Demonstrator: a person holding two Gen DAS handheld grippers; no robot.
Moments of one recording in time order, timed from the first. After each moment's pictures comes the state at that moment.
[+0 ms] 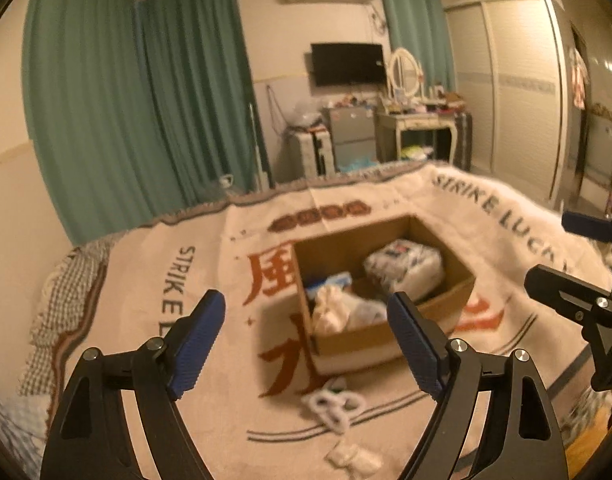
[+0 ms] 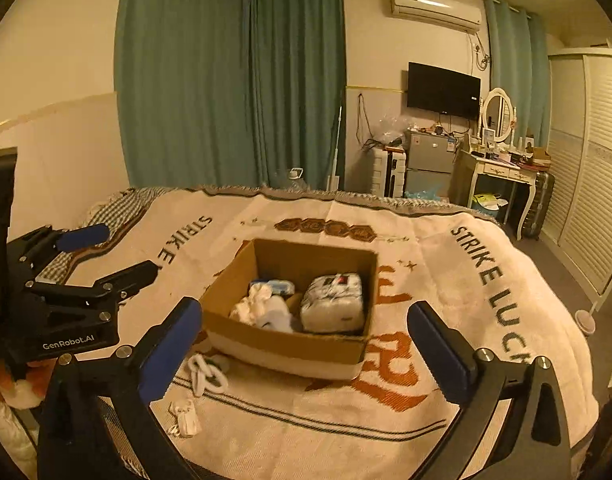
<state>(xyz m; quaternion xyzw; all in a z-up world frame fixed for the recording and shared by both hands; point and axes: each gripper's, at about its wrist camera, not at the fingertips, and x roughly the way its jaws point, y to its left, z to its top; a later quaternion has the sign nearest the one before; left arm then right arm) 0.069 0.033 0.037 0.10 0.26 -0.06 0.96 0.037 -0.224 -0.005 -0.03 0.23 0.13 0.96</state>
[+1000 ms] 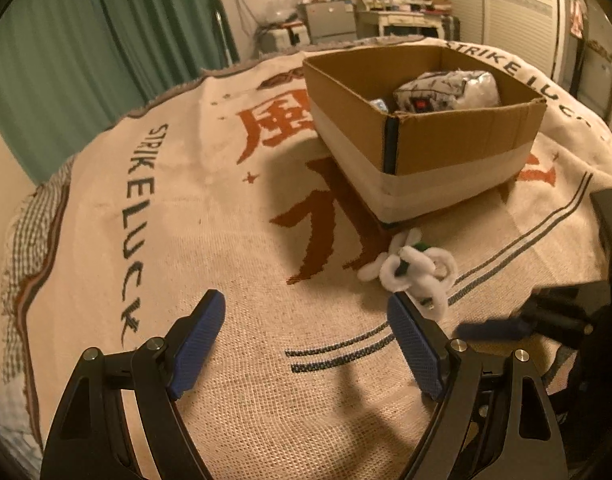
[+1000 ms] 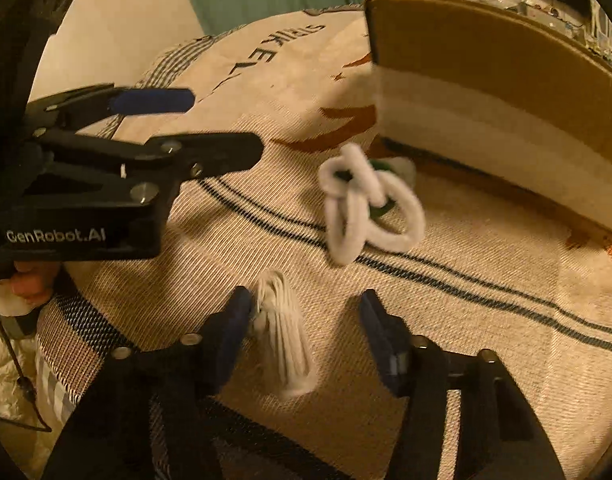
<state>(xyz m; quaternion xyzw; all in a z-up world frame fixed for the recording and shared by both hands) 0.103 0.095 -0.098 0.14 0.42 -0.10 0.89 0.077 -0.091 -0.223 -0.04 0.46 0.30 0.83</state>
